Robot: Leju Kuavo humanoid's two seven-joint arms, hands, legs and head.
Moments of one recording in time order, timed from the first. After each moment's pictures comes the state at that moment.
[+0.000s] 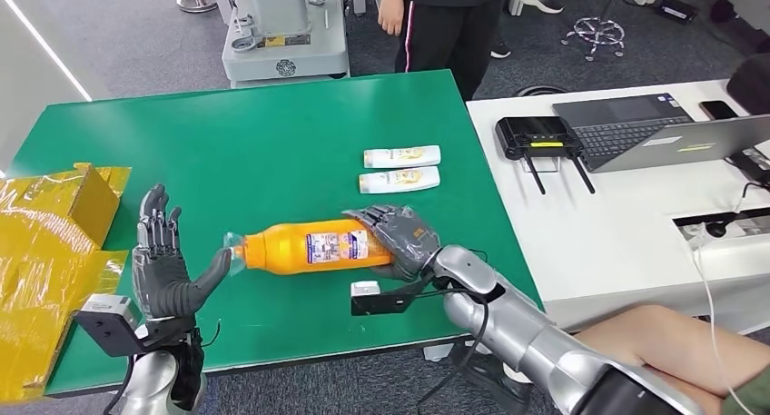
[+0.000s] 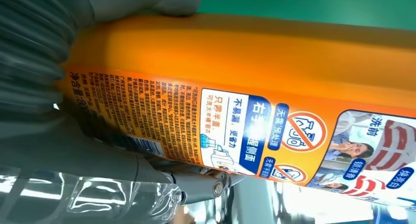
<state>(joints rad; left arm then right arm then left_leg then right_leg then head) -0.19 -0.15 -0.27 -1.36 0.01 0.05 -0.70 -0.56 -0.14 0.73 -0.79 0.75 -0.34 -0.27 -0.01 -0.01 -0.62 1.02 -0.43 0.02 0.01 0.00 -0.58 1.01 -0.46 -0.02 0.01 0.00</state>
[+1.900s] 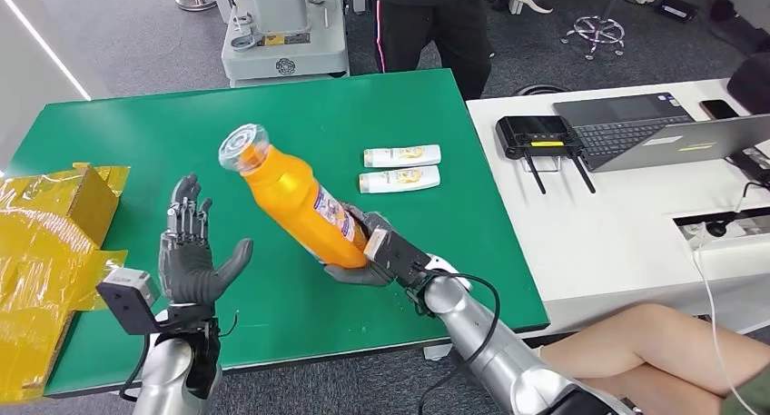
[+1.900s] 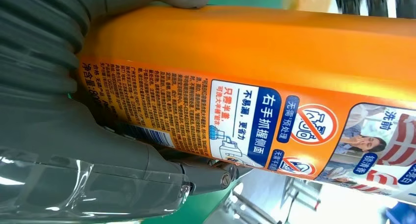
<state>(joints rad) -0.24 -0.20 -0.29 -1.32 0.01 -0.04 -0.60 -0.51 0.09 0.43 -0.69 0.17 0.15 -0.53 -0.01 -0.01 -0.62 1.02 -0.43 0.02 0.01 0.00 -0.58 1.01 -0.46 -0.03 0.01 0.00</state>
